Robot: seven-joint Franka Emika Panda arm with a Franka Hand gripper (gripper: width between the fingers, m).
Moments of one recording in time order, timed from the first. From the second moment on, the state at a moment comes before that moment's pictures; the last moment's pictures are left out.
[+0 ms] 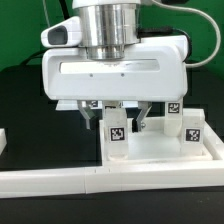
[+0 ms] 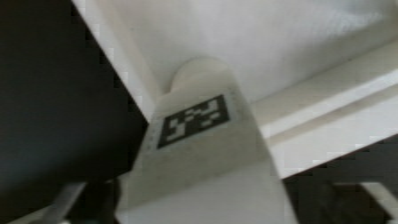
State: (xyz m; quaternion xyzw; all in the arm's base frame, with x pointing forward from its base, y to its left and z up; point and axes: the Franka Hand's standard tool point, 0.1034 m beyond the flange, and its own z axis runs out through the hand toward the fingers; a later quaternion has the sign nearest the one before) arm 0.627 -0.009 0.074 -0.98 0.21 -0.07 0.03
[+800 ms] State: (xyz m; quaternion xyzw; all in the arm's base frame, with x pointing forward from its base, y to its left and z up) arm 0.625 -0.009 0.071 -0.84 0.54 -0.04 0.07
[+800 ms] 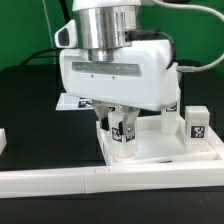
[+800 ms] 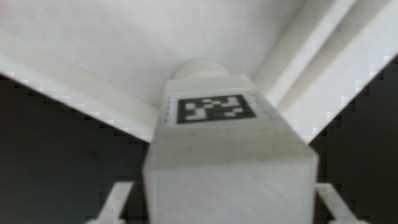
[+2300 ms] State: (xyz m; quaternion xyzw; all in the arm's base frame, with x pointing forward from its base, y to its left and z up) arm 0.630 0.011 0.073 -0.97 0.22 -0.06 0.02
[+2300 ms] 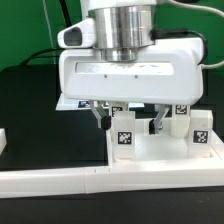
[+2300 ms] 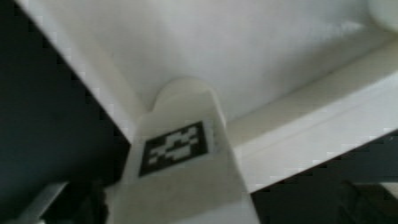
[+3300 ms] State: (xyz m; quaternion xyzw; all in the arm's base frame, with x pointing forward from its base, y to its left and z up) arm 0.626 -0.006 0.072 -0.82 0.57 -0.04 0.06
